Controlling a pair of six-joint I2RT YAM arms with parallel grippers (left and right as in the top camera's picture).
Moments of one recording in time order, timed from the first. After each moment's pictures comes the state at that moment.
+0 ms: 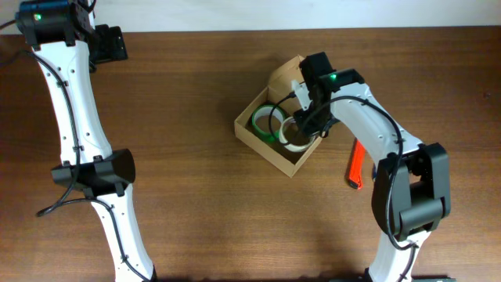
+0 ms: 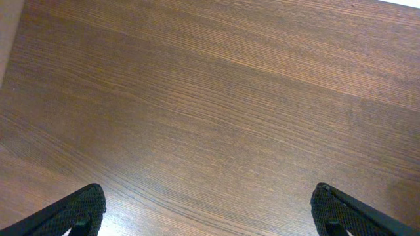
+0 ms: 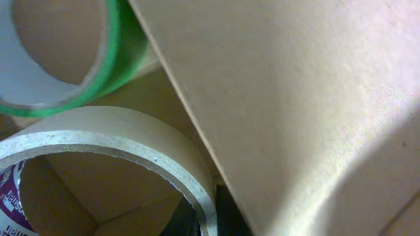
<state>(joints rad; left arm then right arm) 0.14 2.45 3.03 -1.69 -0.18 -0.09 0.28 2.01 1.60 -1.01 0.00 -0.14</state>
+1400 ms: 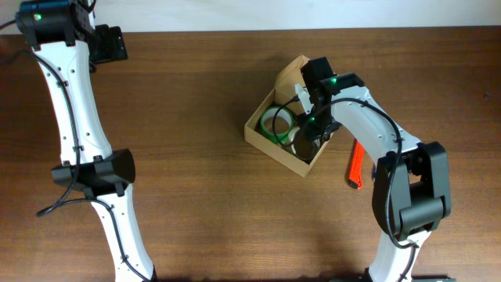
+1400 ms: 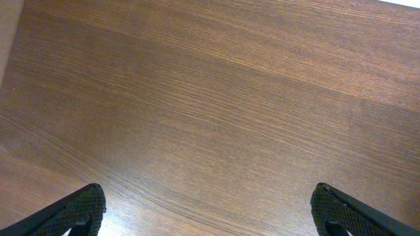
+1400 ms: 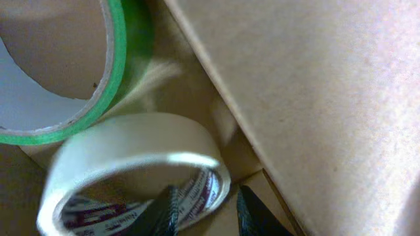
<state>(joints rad) 0.14 2.45 3.03 -1.69 -0.18 -0.09 0.27 2.01 1.55 -0.98 0.04 -0.12</state>
